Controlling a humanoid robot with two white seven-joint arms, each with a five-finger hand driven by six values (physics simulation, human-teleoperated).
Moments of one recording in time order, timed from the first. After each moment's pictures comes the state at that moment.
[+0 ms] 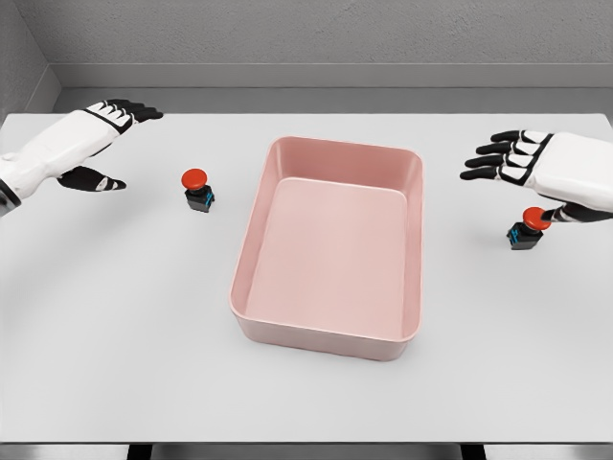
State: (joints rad) left arm -0.50 0.71 -0.34 -1.27 -0.47 -0.61 -0.20; right arm -0.67 -1.31 0.79 -1.75 0.26 -0.61 0.13
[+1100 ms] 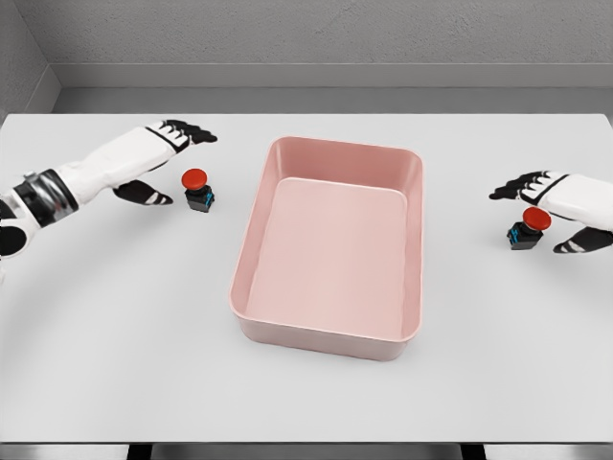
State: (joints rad) left arm -0.58 0.63 -0.50 -1.21 -0.50 -0.61 -0.21; right arm -0.62 -1.16 0.89 -1.37 0.21 -0.61 0.15
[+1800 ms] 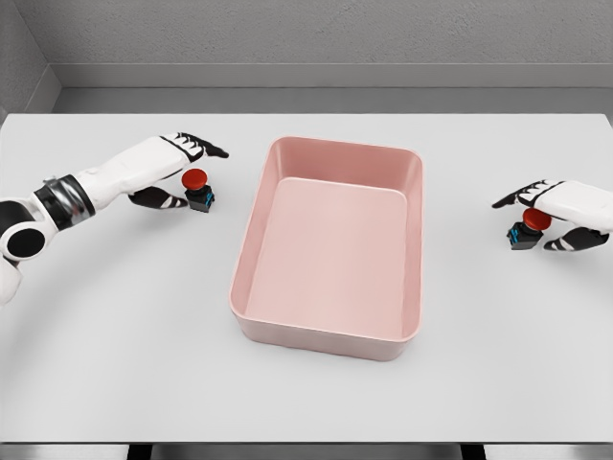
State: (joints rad) left arm -0.59 0.59 -0.53 -1.17 -0.52 -0.61 -0.21; right arm -0.63 -1.06 0.89 -1.21 0.23 -0.61 0.18
